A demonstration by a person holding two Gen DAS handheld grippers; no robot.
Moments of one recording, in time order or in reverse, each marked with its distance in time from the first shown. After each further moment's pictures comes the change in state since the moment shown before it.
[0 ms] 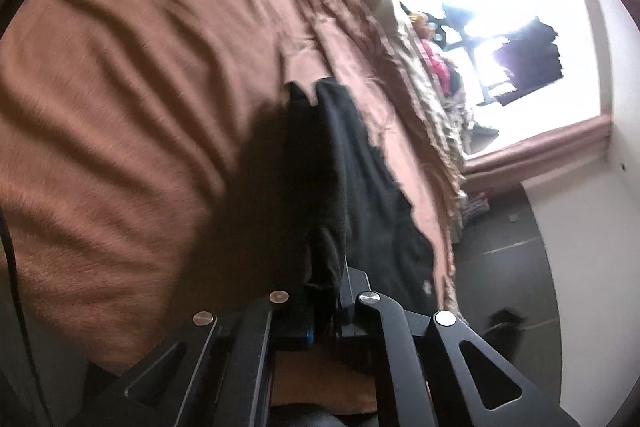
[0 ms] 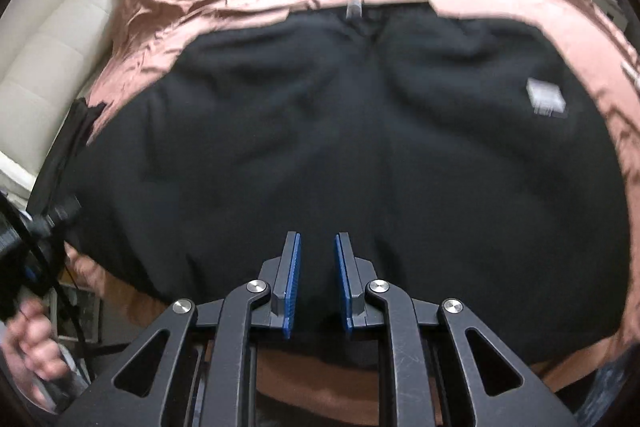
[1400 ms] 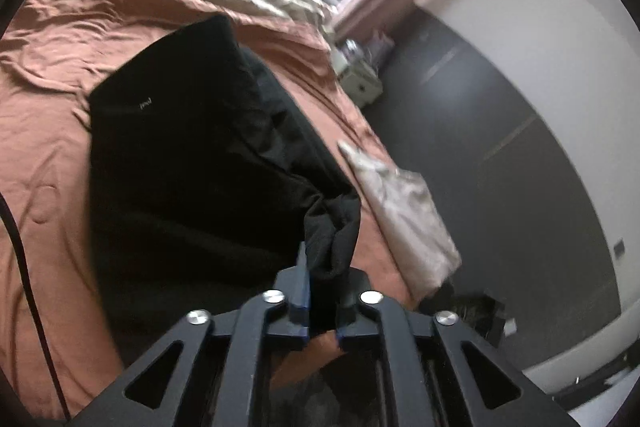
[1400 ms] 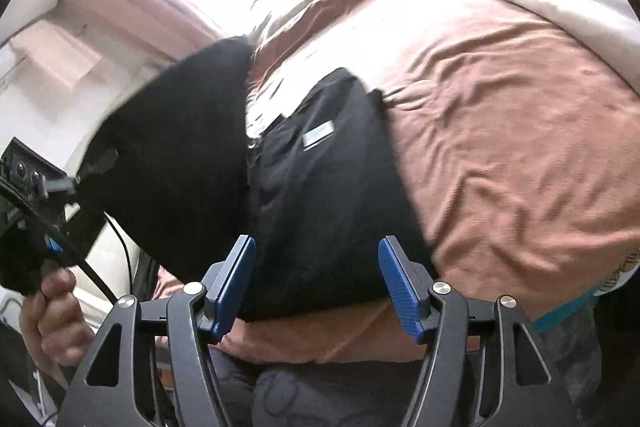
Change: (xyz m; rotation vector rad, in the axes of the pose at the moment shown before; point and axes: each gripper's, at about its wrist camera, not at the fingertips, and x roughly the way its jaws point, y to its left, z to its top) left arm 0.152 -0.307 -0.158 0.645 0.384 -0.131; right arm -0.140 -0.242 -0.114 0.447 -0.380 0.264
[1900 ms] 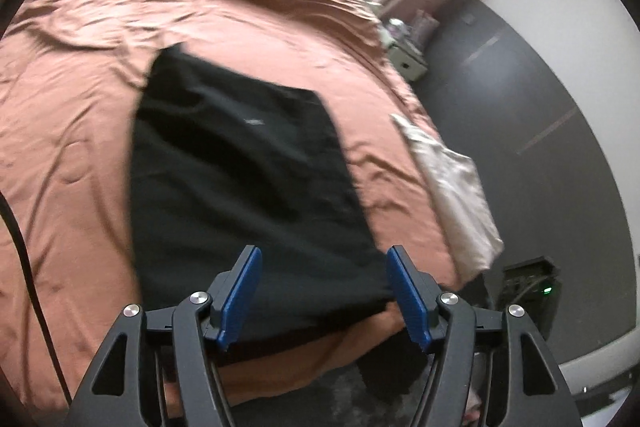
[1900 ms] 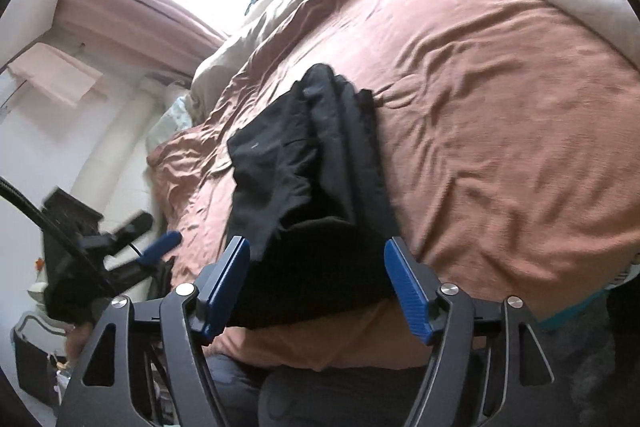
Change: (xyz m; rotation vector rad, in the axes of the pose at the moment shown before) left arm 0.006 0.063 -0.013 -0.089 0.053 0.155; right arm 0.014 -0.014 0.013 0.058 0.028 0.066
